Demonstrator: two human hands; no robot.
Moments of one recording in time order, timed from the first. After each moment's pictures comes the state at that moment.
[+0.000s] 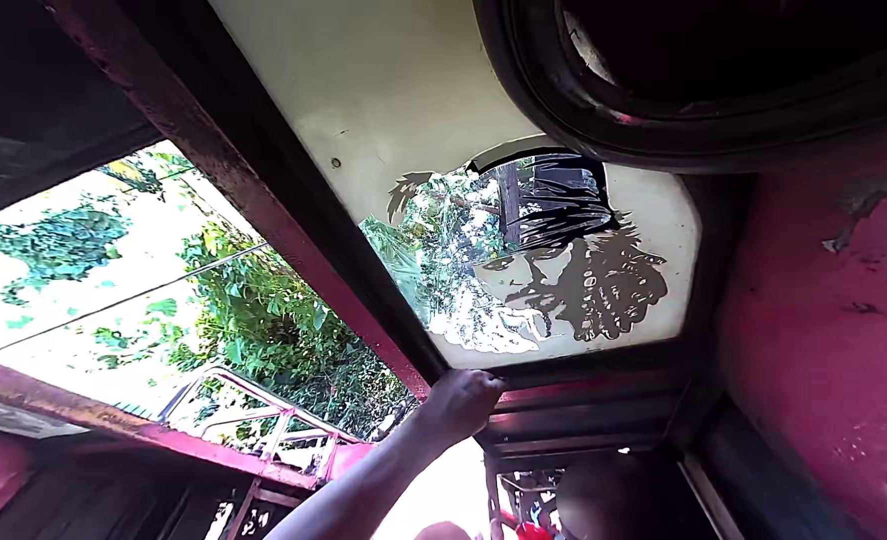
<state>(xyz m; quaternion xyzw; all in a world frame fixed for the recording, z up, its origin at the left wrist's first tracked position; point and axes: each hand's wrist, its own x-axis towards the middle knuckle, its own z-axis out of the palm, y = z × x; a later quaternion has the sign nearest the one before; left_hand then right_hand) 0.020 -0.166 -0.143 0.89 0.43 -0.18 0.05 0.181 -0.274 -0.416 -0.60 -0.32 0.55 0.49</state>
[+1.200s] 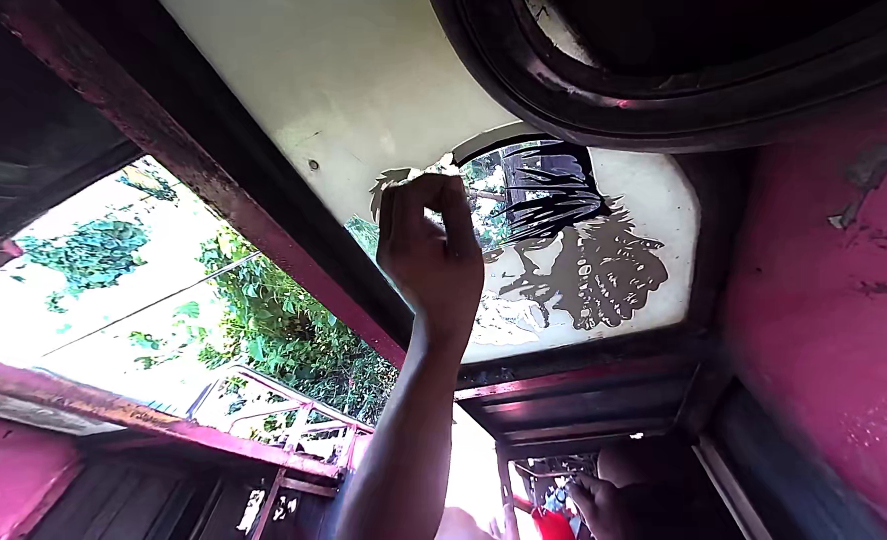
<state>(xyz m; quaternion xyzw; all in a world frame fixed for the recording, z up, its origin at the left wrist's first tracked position) 0.088 -0.150 -0.018 0.66 0.30 0.66 -0.19 0.185 -0.268 -0.450 -0.60 -0.51 0.50 0.36</state>
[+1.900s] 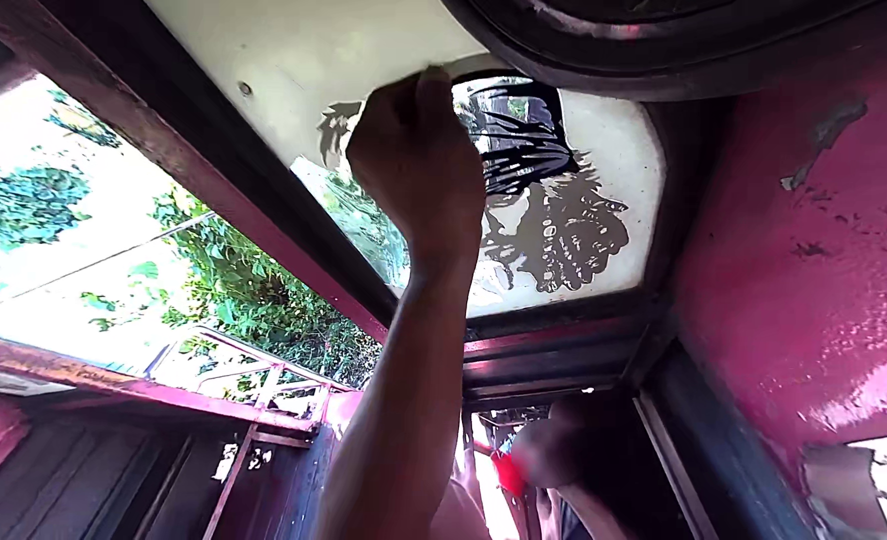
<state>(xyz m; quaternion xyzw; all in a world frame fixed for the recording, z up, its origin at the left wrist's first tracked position) 0.142 -0.171 0.013 0.55 0.43 0.71 0.03 0.184 -0.269 -0.440 -0.62 -0.50 0.49 0.36</state>
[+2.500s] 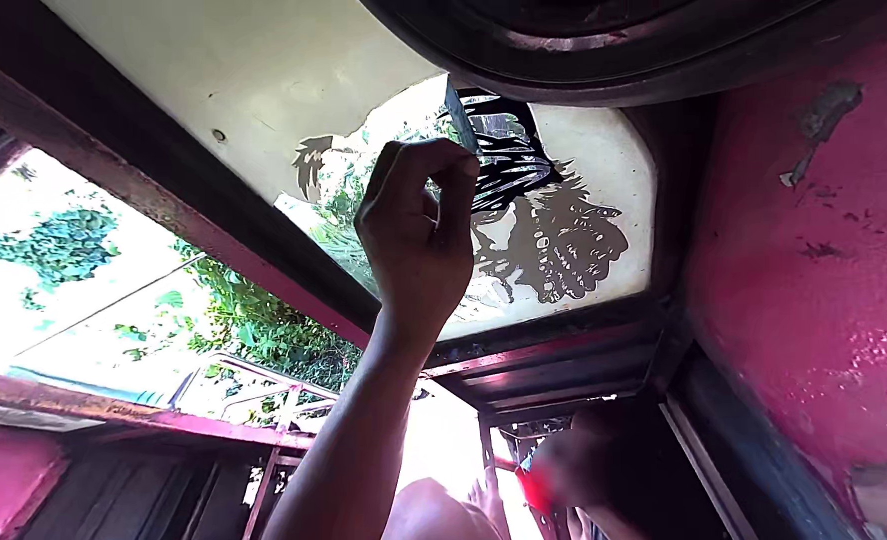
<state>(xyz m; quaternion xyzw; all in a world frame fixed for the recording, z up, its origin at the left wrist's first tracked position) 0.106 -0.170 -0.018 0.77 0.26 0.57 -0.05 0.179 -0.267 -0.436 -0.62 -0.46 0.50 0.39</state>
